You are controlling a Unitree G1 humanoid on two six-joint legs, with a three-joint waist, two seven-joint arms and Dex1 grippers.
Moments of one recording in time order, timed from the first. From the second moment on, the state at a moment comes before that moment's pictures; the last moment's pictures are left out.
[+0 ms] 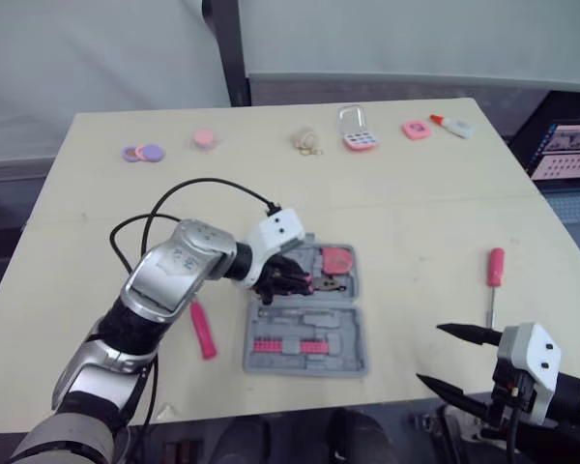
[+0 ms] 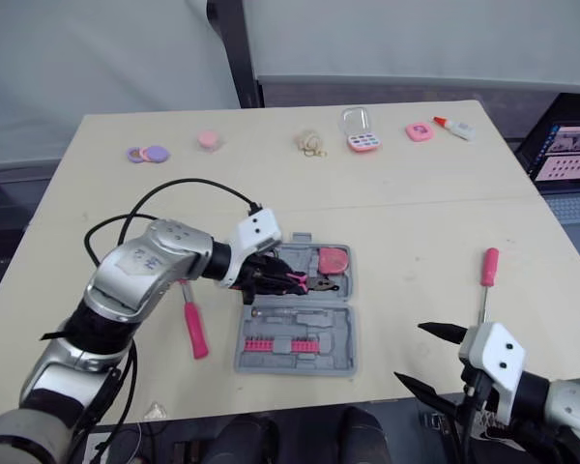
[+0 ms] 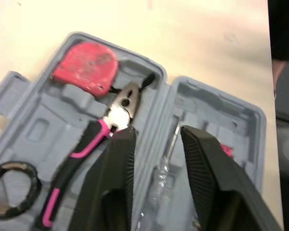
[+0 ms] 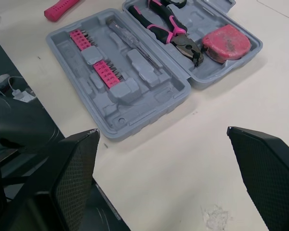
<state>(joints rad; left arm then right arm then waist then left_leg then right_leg) -0.72 0.50 -0.29 -0.24 -0.24 1.05 -0.88 0.56 -0.78 -0.48 -0.66 0.49 0.31 0.99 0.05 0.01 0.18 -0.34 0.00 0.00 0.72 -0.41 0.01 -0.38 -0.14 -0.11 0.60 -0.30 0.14</state>
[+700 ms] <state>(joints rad) -0.49 0.53 -0.30 -0.08 -0.20 0.58 -0.96 0.54 -0.78 -0.48 -0.66 0.49 0.33 0.99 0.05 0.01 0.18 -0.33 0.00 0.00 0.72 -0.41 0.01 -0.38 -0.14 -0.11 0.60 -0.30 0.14</state>
